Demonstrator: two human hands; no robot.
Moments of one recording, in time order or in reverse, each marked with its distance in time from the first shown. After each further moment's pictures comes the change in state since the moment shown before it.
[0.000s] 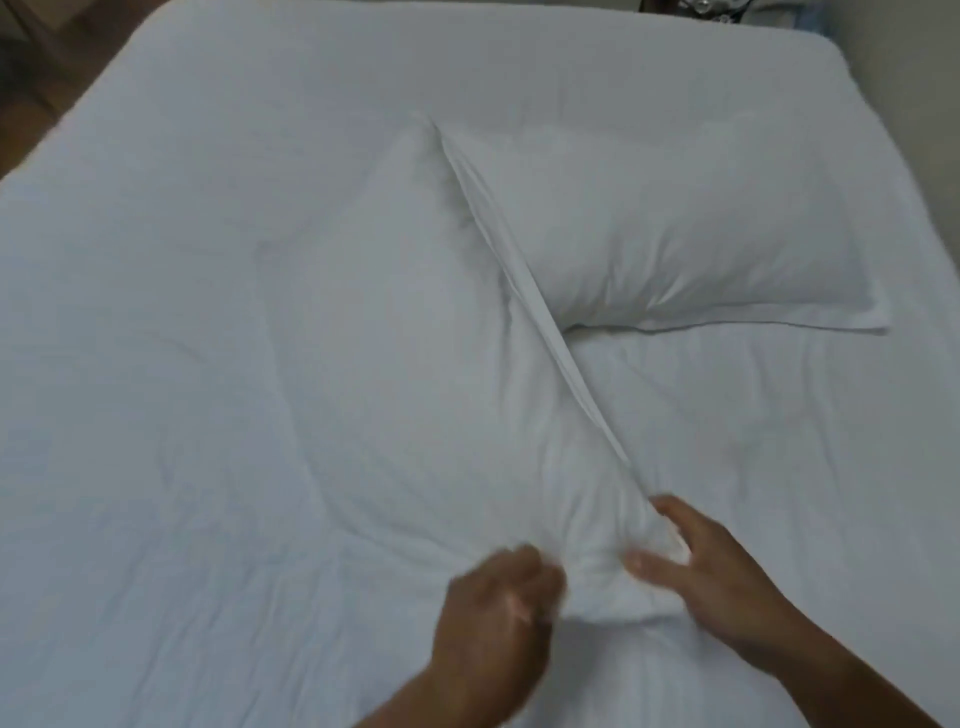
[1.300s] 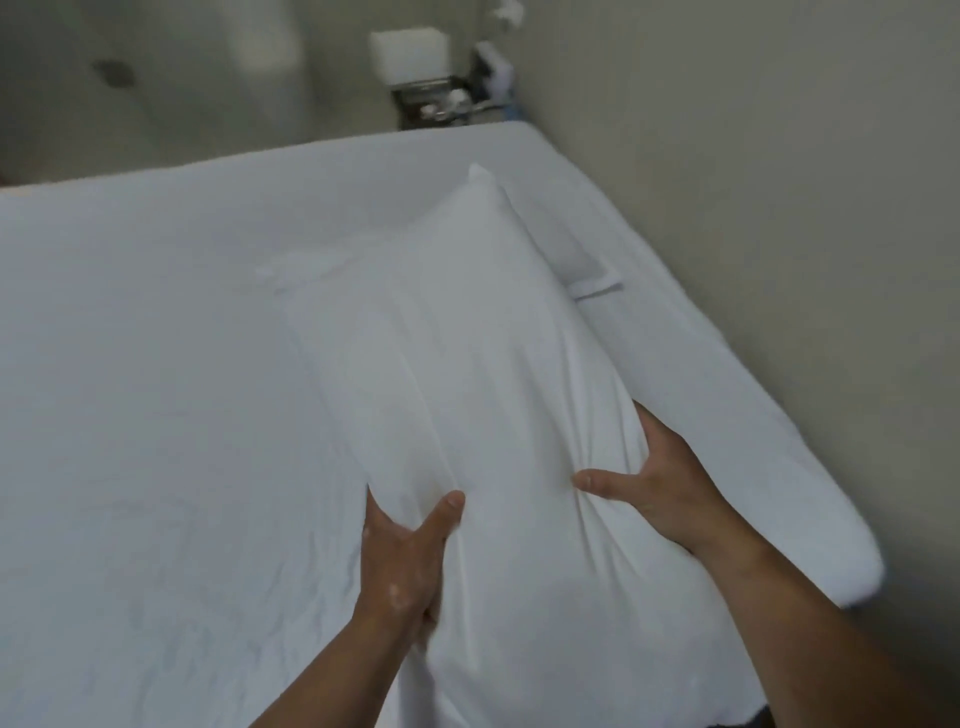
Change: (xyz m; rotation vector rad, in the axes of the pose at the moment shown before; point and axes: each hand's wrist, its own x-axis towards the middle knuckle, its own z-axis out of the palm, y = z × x) left_hand -0.034 0.059 -0.147 -0.991 0.033 -0.584; right_hand -0.210 -0.092 0.026 0.242 0.607 -0.167
